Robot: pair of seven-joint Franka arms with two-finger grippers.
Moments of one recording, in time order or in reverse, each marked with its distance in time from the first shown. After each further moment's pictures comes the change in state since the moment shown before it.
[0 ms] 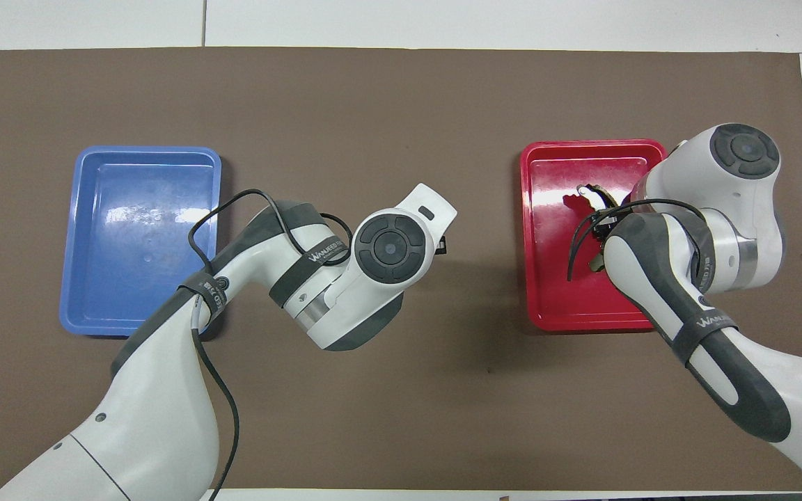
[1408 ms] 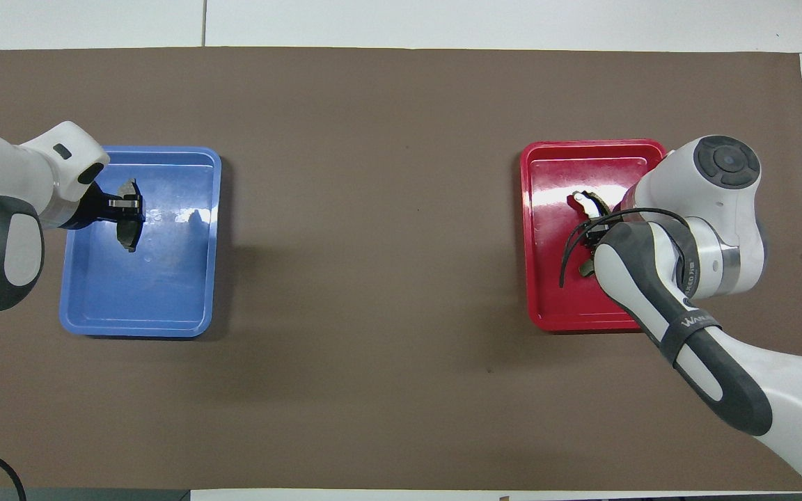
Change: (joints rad) left arm 0.322 -0.366 0.370 -0.203 -0.296 -0.162 0.855; right arm 0.007 0.028 0.000 -0.048 0.001 0.061 0.001
